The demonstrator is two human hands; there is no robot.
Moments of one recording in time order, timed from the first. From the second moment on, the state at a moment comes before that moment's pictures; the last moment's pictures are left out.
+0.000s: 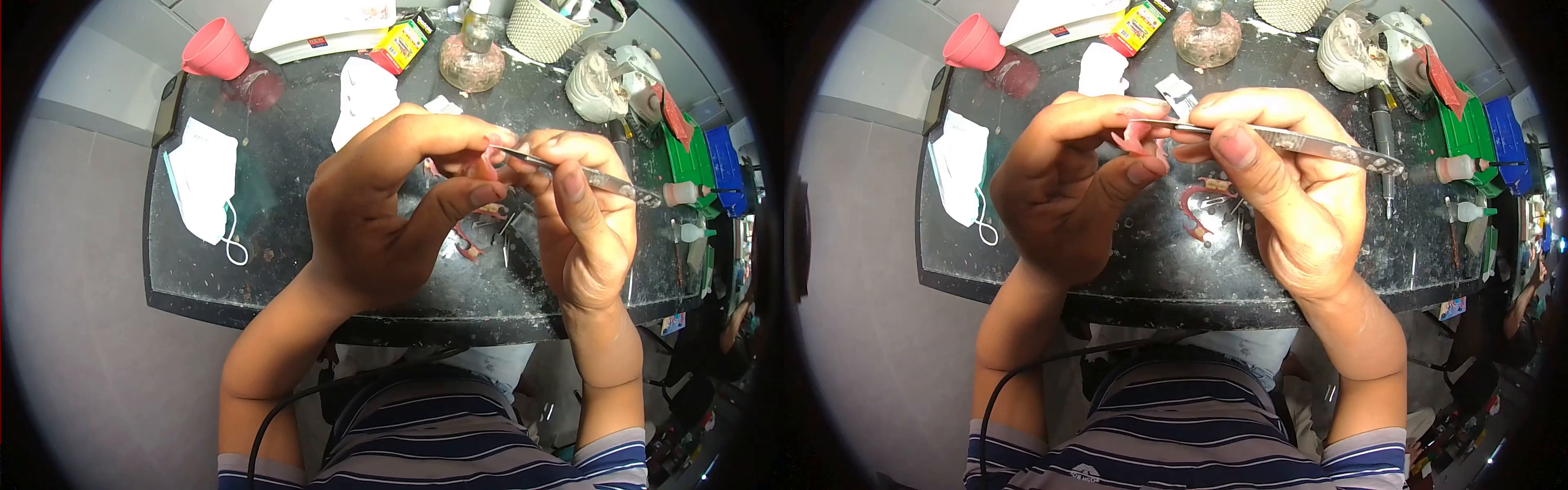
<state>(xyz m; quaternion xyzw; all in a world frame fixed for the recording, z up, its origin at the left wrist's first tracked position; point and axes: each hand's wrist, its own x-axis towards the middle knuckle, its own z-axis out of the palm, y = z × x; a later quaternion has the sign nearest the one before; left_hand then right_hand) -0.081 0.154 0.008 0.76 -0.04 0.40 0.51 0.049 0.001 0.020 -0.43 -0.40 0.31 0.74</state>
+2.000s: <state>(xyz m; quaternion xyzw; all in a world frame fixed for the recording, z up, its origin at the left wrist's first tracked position) -0.080 0.145 0.017 0.68 -0.06 0.36 0.64 0.051 -0.005 0.031 -0.51 -0.51 0.13 0.68</state>
